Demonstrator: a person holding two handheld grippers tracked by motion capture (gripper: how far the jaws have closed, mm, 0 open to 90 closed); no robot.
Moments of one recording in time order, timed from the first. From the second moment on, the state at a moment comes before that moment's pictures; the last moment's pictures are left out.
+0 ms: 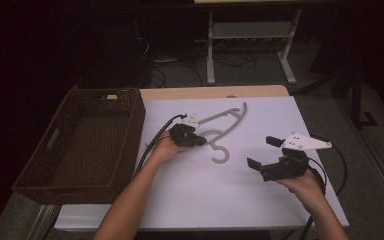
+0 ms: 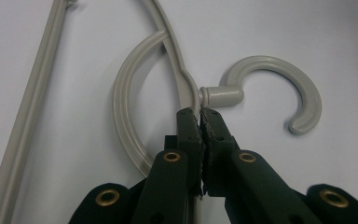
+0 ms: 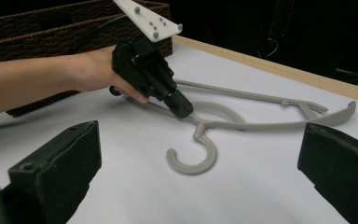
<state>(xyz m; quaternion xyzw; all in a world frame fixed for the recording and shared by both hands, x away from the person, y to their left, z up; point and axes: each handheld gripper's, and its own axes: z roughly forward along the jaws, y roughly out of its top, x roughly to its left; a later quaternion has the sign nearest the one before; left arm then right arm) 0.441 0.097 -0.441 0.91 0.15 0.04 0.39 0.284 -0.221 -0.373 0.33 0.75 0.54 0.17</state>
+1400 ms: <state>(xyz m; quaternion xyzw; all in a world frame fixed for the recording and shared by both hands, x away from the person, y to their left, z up) 0.363 0.111 -0.426 0.91 0.12 0.00 0.40 0.284 -0.222 -0.373 0.34 0.75 0.54 0.17</state>
